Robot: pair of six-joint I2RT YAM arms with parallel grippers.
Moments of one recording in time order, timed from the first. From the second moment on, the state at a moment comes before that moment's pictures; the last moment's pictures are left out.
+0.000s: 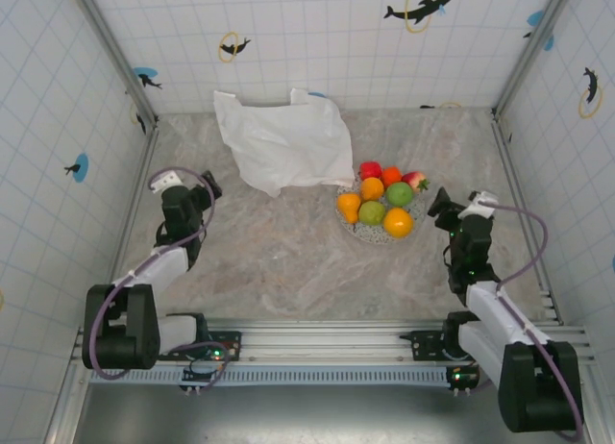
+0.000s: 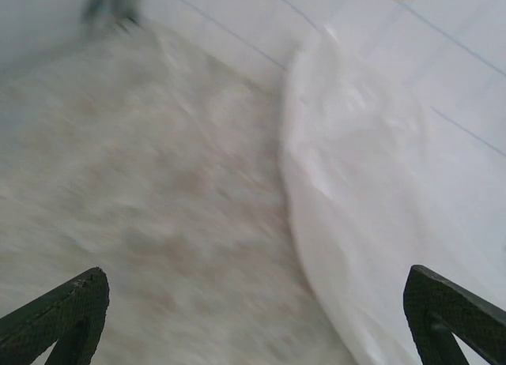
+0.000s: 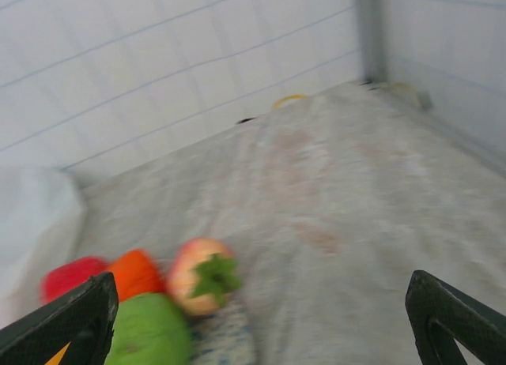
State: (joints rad) left arm -0.07 1.24 0.46 0.42 -0.06 -0.56; right arm 0.12 0.90 0.23 0.46 0.18 0.36
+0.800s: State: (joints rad) left arm -0.23 1.79 0.85 0.35 0.18 -0.64; right arm 0.51 1.07 0.37 0.24 0.19 0.30
